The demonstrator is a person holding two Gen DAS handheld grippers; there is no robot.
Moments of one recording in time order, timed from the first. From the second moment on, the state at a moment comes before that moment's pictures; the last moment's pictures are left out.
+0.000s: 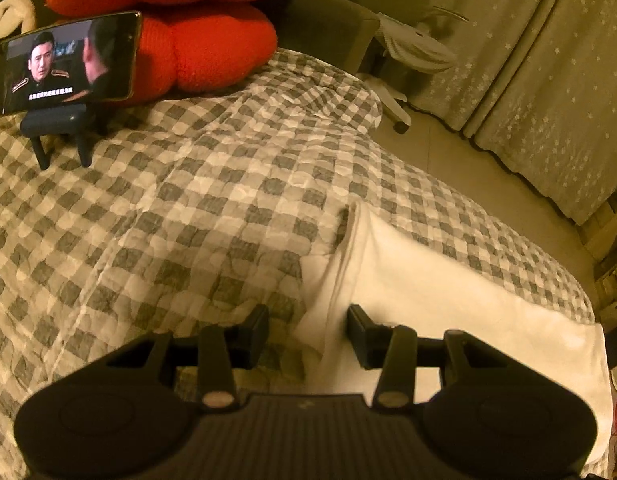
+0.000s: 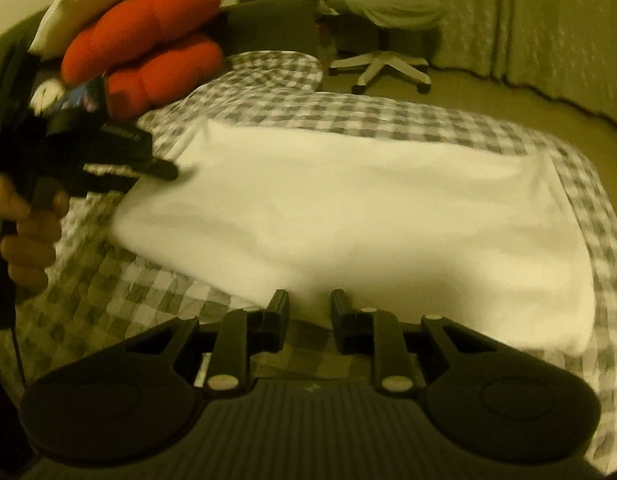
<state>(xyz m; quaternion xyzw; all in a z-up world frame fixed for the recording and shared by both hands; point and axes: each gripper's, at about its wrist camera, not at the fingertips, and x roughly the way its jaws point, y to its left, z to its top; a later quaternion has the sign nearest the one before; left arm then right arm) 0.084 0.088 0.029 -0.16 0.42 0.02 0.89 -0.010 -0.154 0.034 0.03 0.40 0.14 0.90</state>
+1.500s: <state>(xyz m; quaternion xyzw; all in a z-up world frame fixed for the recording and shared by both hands) 0.018 -0.055 0.024 0.06 0.33 -0.15 0.93 -0.030 -0.270 0.052 0.17 0.37 -0.01 0.91</state>
